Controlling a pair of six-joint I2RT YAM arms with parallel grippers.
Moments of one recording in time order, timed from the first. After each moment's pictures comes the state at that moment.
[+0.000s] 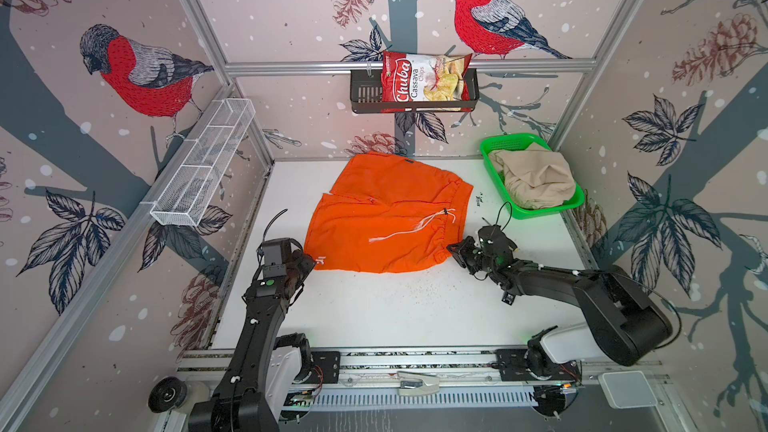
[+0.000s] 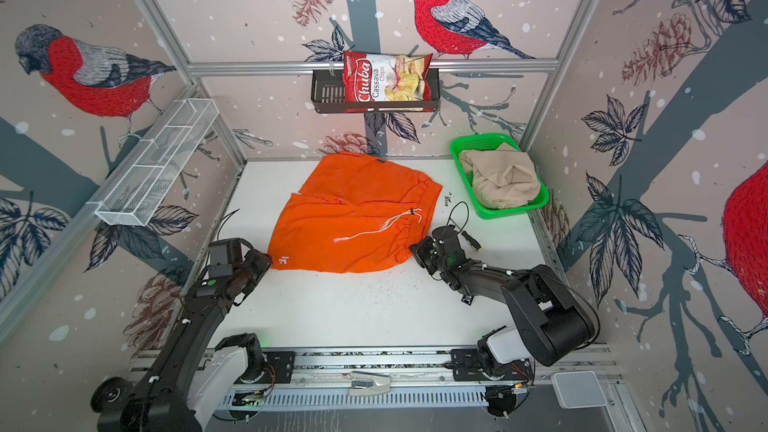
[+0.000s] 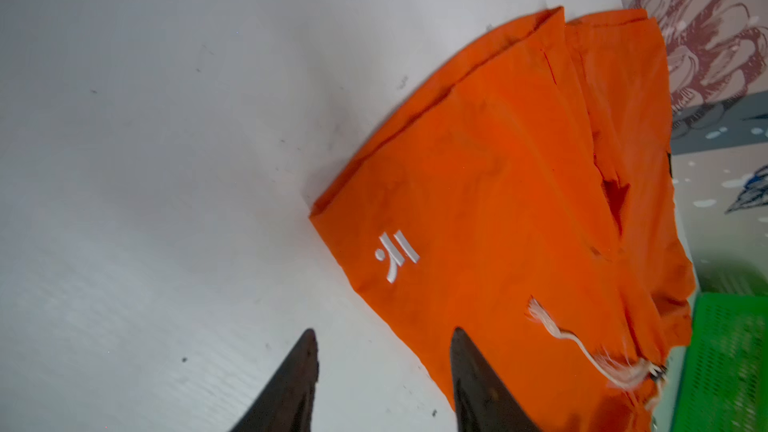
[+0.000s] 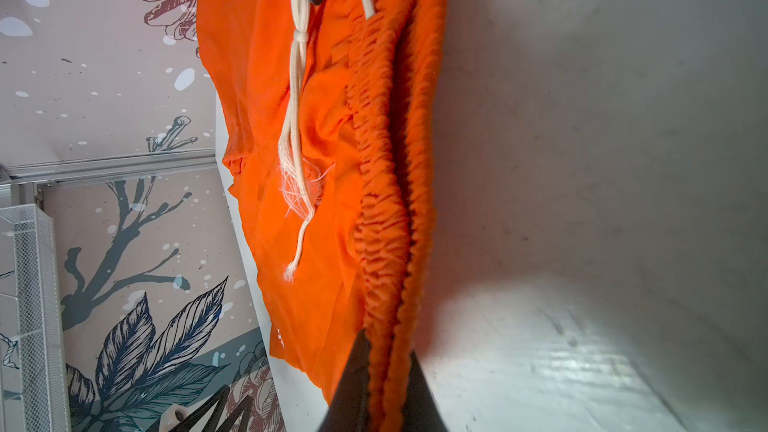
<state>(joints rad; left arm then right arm) 0.14 0.86 0.46 -0.49 0.08 -0.85 0.51 1.44 0.45 0.35 -0.24 1.23</state>
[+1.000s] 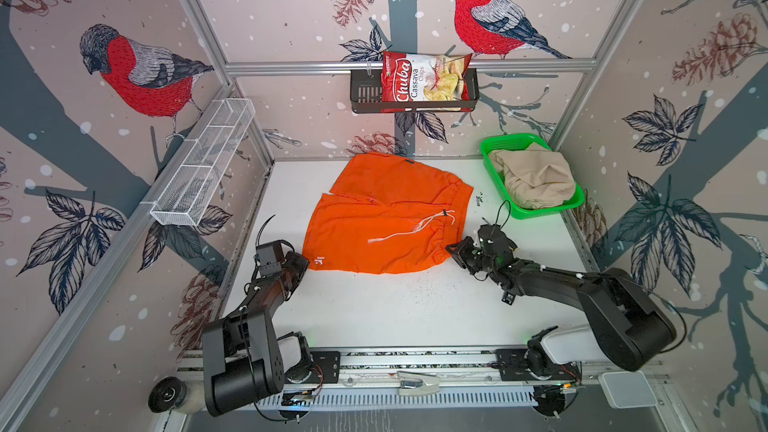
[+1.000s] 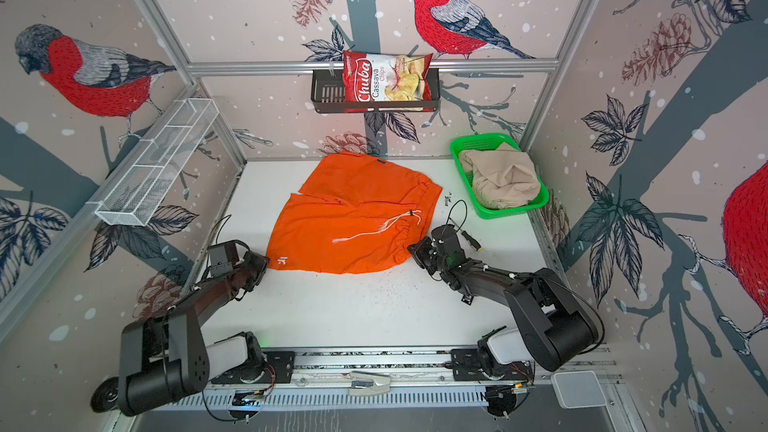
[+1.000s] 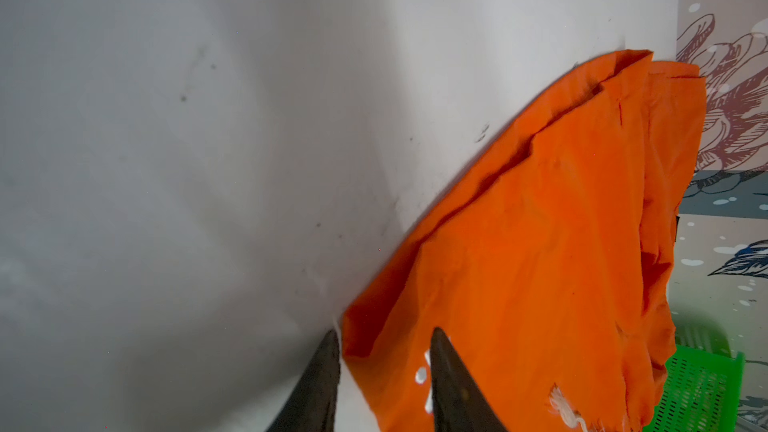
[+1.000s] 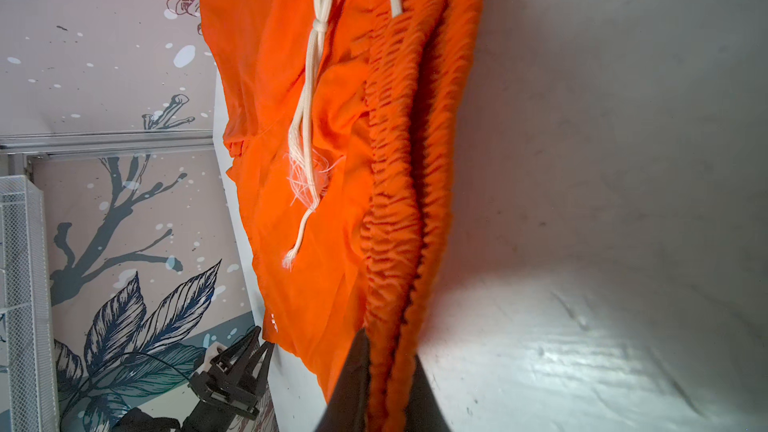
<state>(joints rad) 0.31 1.24 0.37 -0.04 0.27 -0.86 0.52 1.41 0.45 0.31 -0.26 1.20</state>
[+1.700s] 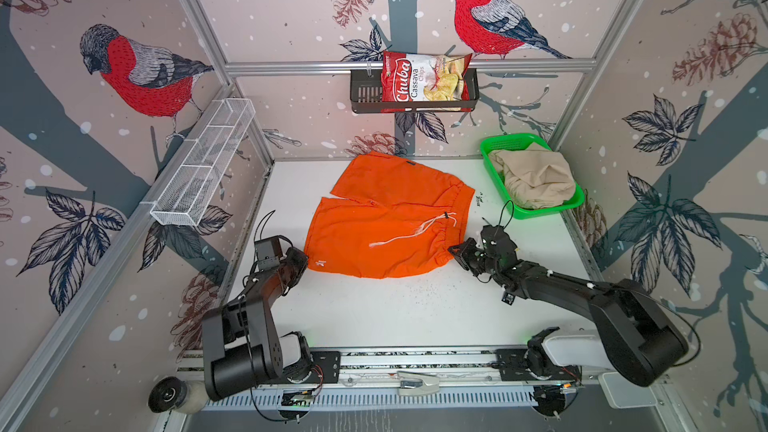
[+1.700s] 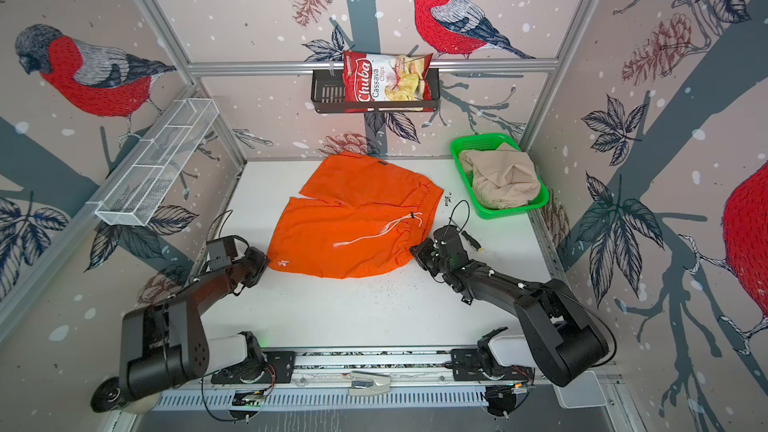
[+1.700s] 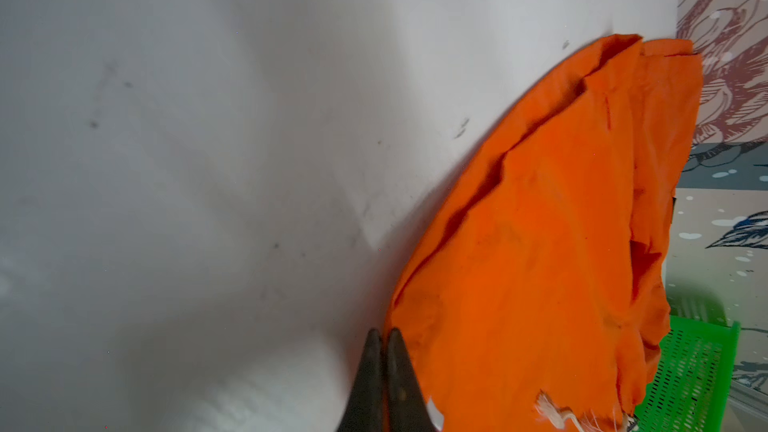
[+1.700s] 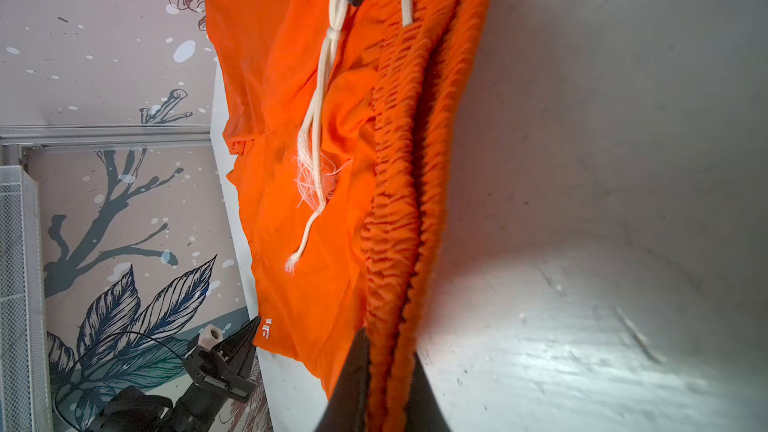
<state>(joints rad) 0.32 1.24 0.42 -0.12 0.34 -0.80 0.53 1.31 0.44 0.22 -0.24 1.17</state>
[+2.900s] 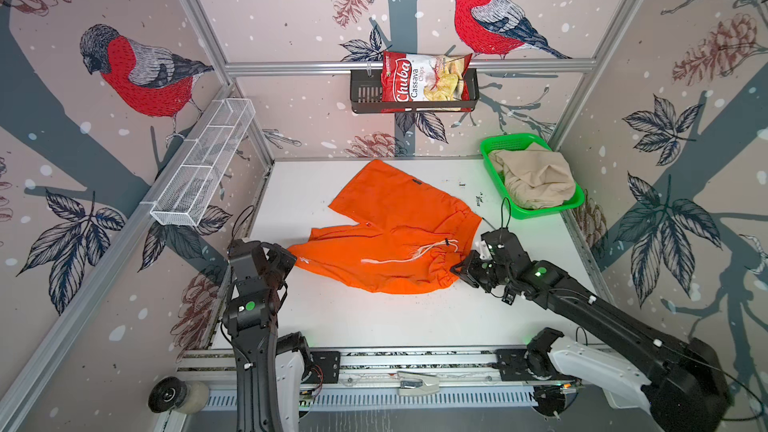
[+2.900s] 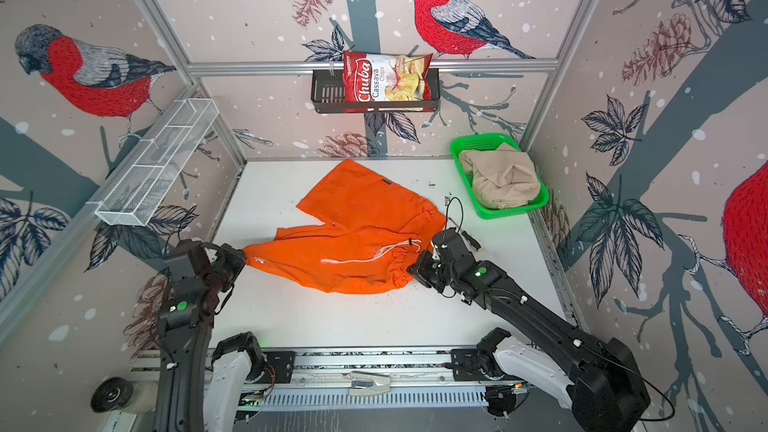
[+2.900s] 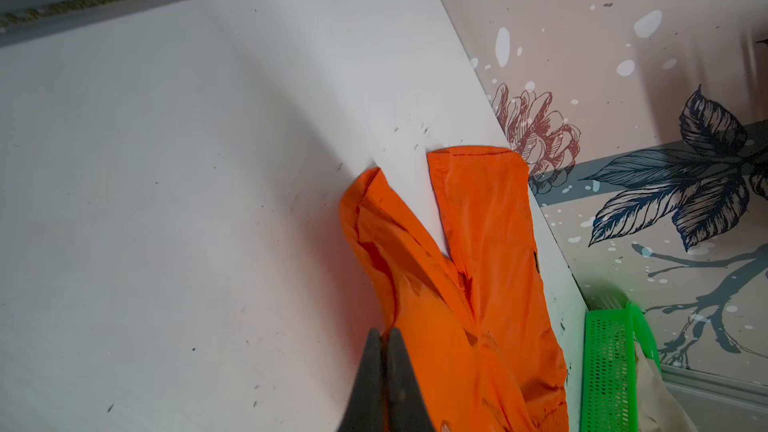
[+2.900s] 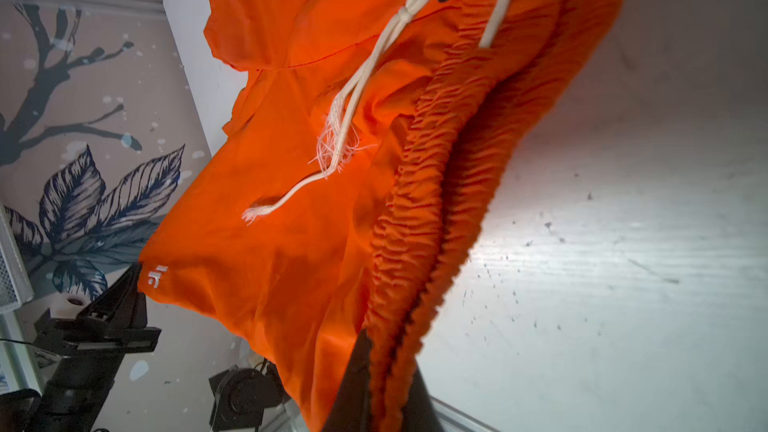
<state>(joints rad) 0.31 0.57 0.65 -0.71 0.18 -0.78 0.69 0.97 0.61 -0.45 -0.32 1.14</state>
